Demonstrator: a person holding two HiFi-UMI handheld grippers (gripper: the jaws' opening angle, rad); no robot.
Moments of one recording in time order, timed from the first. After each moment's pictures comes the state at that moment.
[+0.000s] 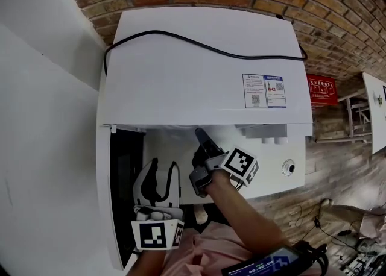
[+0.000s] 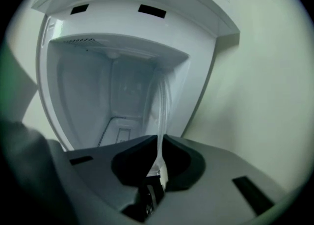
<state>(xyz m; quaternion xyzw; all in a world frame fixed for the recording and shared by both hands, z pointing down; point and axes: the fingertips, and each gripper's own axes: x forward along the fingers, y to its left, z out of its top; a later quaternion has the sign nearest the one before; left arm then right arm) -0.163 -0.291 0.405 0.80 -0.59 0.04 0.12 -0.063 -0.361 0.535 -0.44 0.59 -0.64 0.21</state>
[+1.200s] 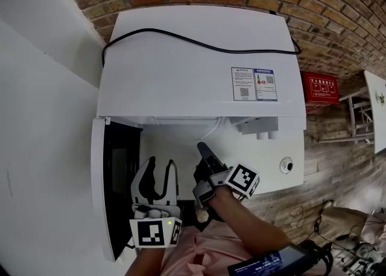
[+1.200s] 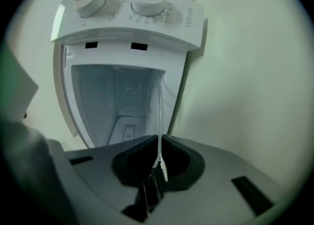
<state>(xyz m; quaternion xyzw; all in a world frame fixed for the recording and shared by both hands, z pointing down) -0.151 -0.278 0.400 0.79 -0.60 0.05 0.11 -0.041 -0.301 0.539 -0.43 0.57 -0.67 0.21</state>
